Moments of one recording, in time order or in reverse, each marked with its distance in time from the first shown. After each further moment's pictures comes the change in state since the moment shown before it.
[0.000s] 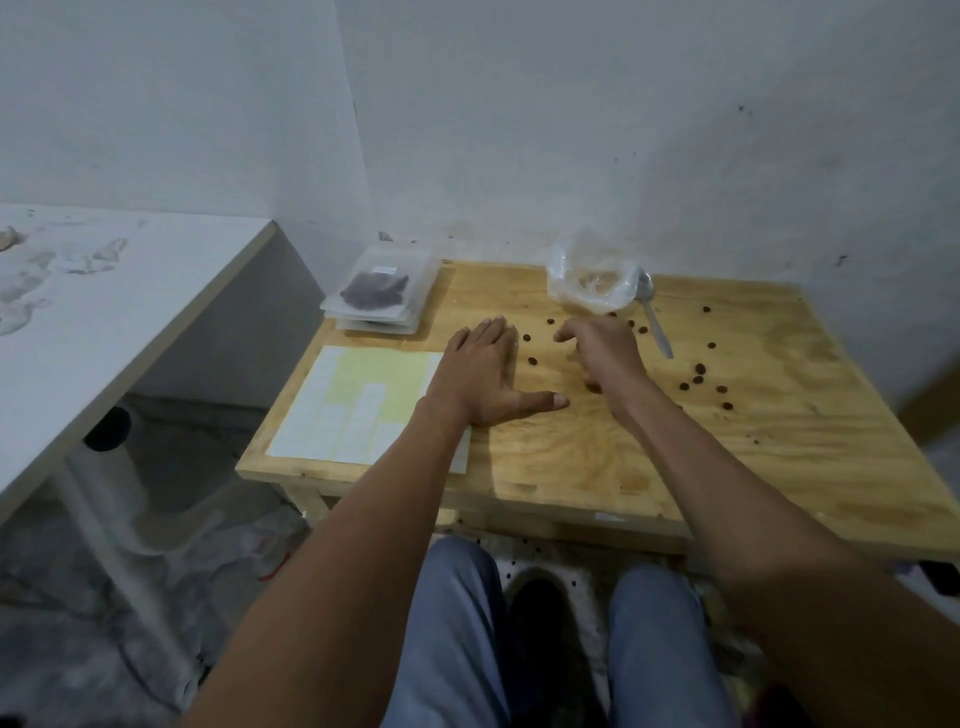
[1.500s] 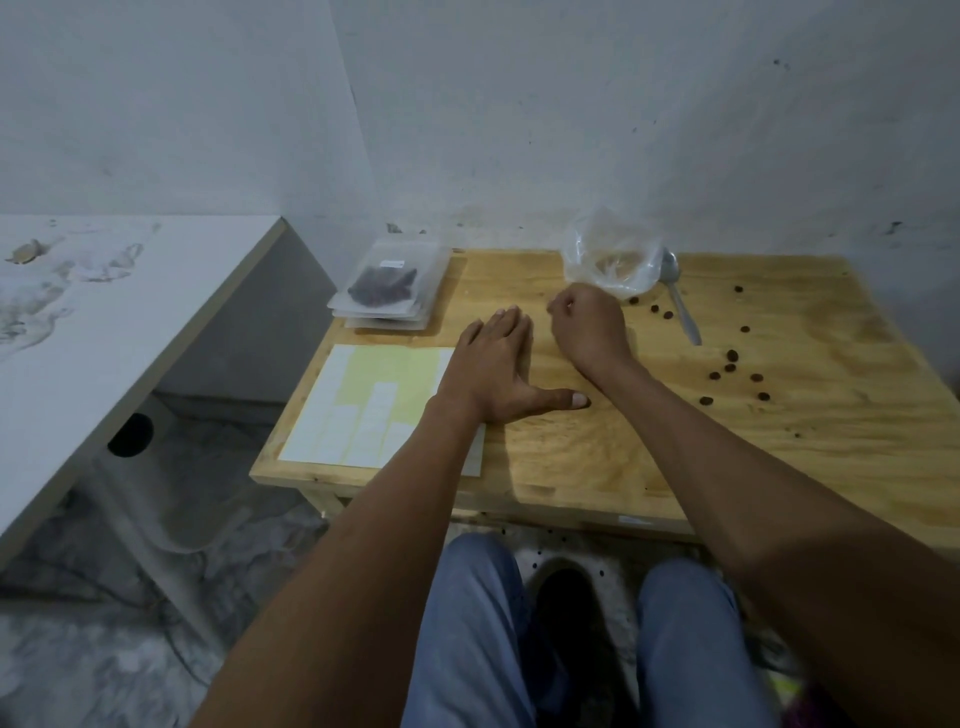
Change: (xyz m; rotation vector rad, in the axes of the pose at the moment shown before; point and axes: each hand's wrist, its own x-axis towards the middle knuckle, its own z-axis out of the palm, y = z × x) left_hand 0.004 -0.004 0.005 -0.010 0.009 -0.005; right_hand 0.044 0.009 0.040 -0.507 0.119 -0.334
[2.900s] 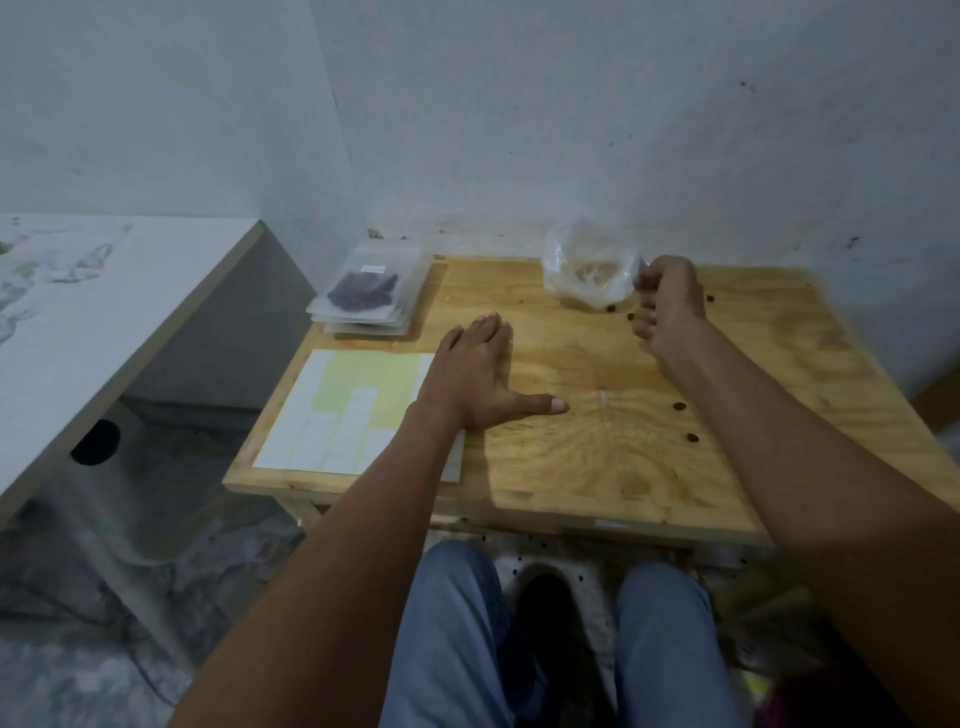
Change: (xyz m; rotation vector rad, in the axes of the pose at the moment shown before) left_hand -0.004 0.004 -0.008 -0.005 -0.029 -0.001; right_hand 0.026 0.037 -0.084 0.908 0.130 0.592
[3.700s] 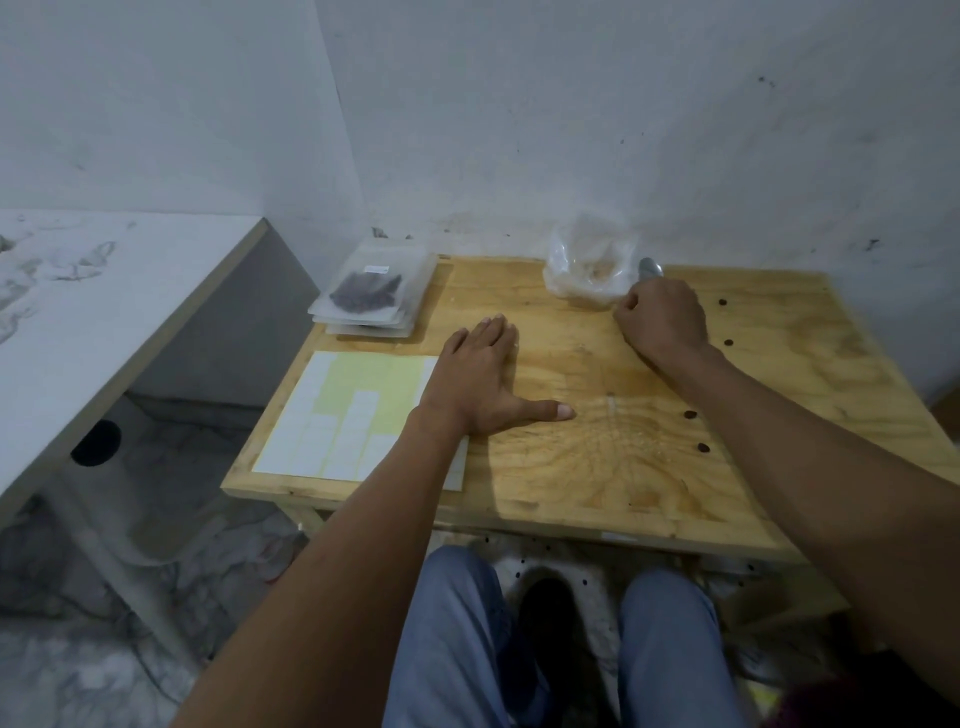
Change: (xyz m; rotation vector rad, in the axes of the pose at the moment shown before) left_hand 0.004 -0.002 0.004 0.018 -0.005 -0.016; right_hand 0.031 0.028 -0.005 -1.240 0.043 -0.747
